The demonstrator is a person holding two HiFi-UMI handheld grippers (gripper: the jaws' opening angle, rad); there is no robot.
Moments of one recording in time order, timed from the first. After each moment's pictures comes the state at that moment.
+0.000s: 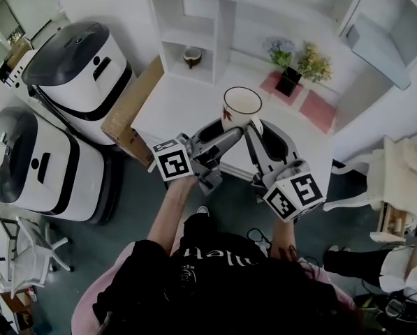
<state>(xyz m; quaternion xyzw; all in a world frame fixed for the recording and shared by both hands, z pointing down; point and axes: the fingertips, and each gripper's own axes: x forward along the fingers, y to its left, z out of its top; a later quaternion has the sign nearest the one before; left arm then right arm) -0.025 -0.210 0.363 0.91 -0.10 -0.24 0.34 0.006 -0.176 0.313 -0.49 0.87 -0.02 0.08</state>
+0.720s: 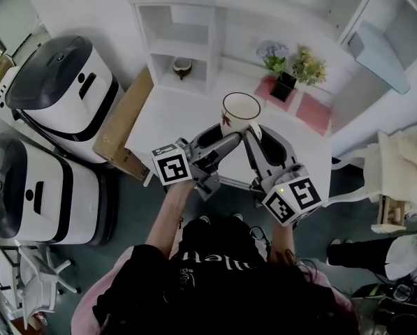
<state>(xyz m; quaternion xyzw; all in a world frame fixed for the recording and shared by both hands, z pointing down) -0.038 -0.272 0.371 0.90 -0.05 -0.22 0.36 -0.012 -0.237 0.319 -0.54 0.84 -0.02 0.06</state>
